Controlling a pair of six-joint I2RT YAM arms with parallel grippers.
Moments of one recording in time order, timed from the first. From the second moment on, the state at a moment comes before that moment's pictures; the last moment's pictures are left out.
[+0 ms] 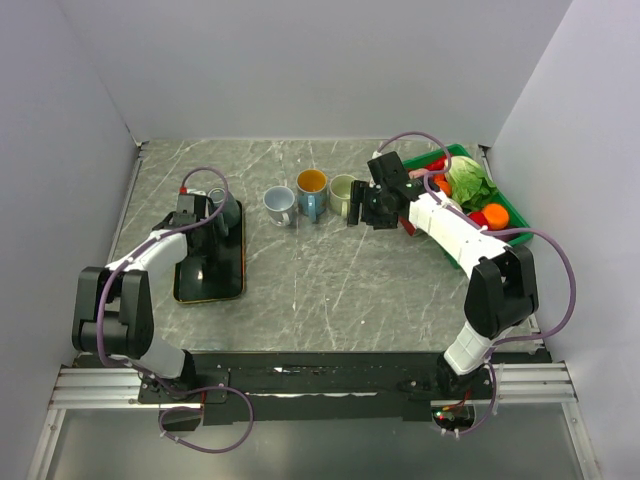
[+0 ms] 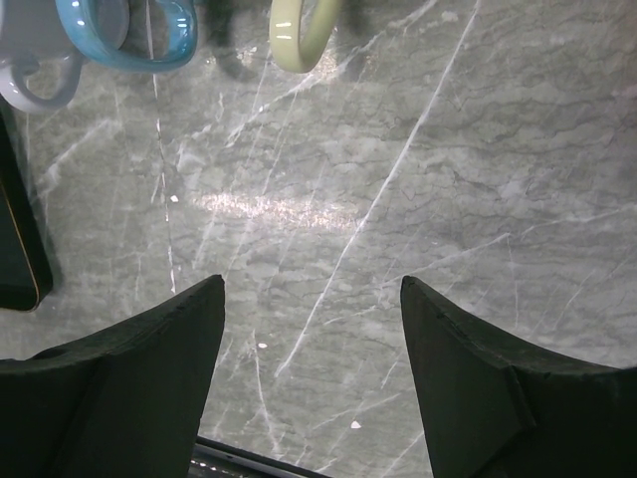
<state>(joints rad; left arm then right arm) -0.09 1.51 0.88 -0.34 -0.21 -0.20 0.43 1.66 1.40 -0.70 -0.02 0.47</state>
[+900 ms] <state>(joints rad) -0.09 1.51 0.88 -0.29 -0.27 -0.30 0.43 1.66 1.40 -0.70 -0.02 0.47</state>
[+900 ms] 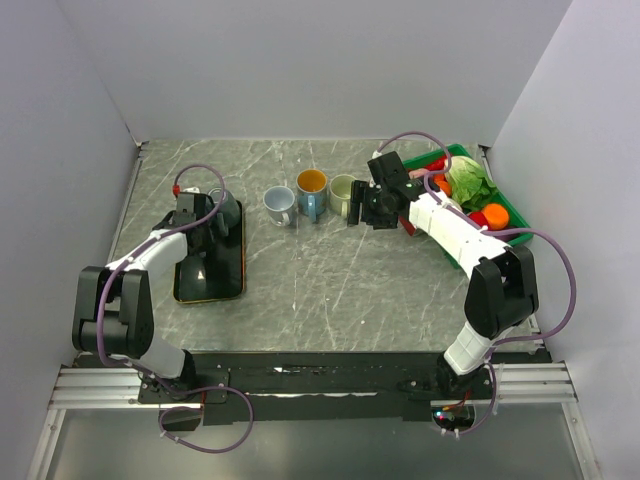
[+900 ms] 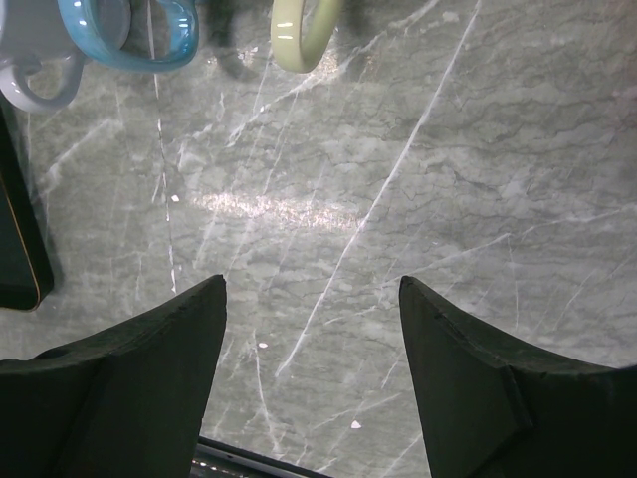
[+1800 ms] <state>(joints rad) -0.12 0.94 1.08 -0.53 0.15 -0.58 0.43 1.39 1.18 -0.33 -0.62 0.59</state>
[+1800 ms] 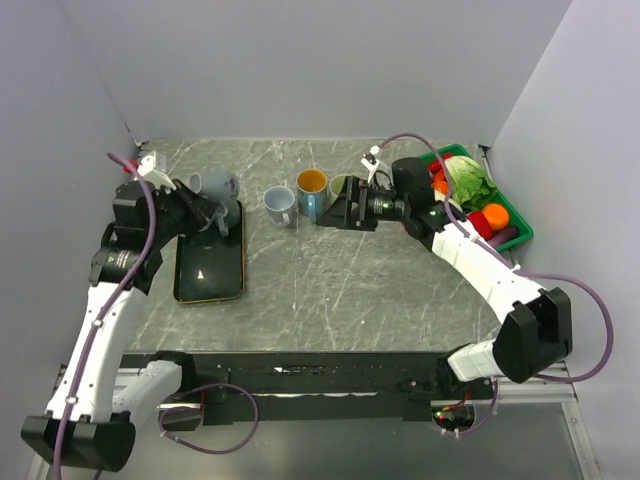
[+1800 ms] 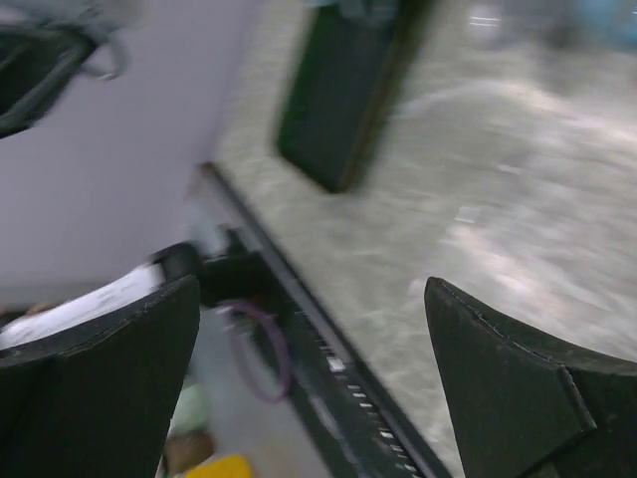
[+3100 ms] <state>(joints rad) -0.44 0.94 1.07 0.31 0.43 -1.13 0.70 1.31 1.39 0.24 -0.59 0.77</state>
